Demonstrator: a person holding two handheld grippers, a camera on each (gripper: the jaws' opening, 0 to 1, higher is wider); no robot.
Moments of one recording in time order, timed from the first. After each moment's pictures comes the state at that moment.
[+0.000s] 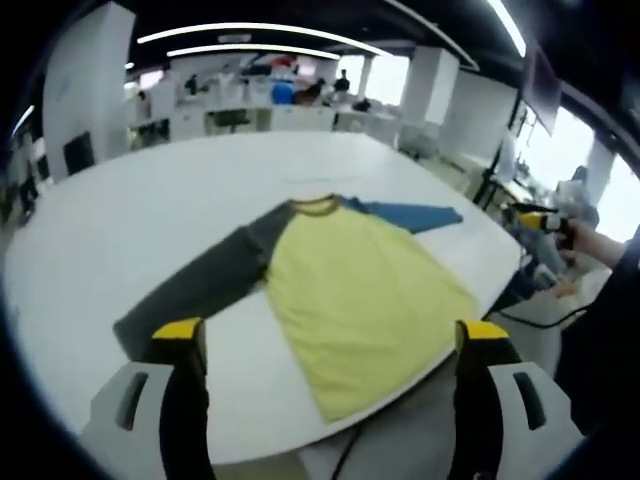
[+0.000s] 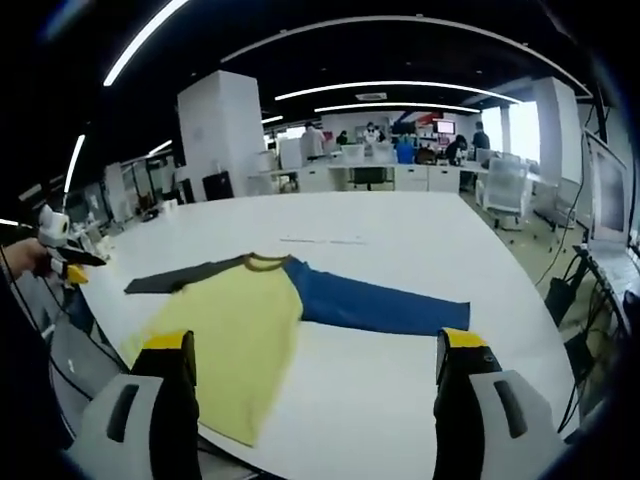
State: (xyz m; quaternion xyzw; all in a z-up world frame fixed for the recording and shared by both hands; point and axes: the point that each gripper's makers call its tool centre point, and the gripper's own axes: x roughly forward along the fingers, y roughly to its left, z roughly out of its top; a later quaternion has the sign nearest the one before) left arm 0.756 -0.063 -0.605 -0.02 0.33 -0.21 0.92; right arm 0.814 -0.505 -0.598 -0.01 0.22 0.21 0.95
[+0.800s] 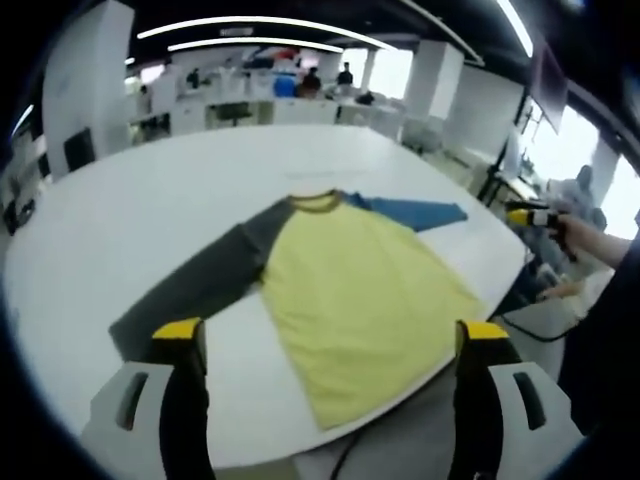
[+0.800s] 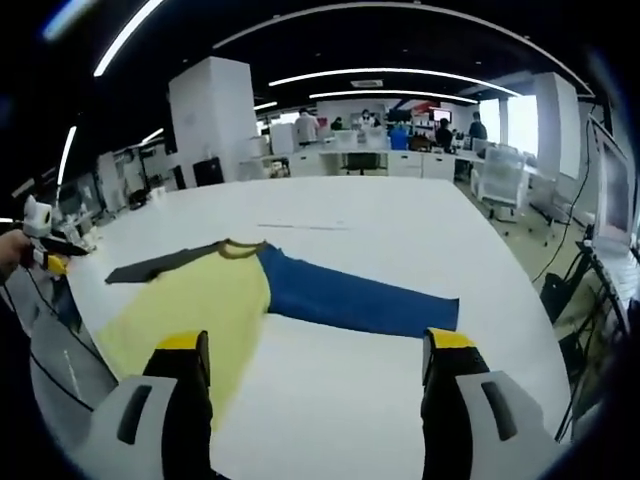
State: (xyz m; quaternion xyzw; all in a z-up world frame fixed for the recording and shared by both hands) left arm 0.771 -0.074 -0.612 -0.02 0.34 -0.20 0.92; right arm 0.864 -0.543 -0.630 -0.02 0.25 0.19 0.95
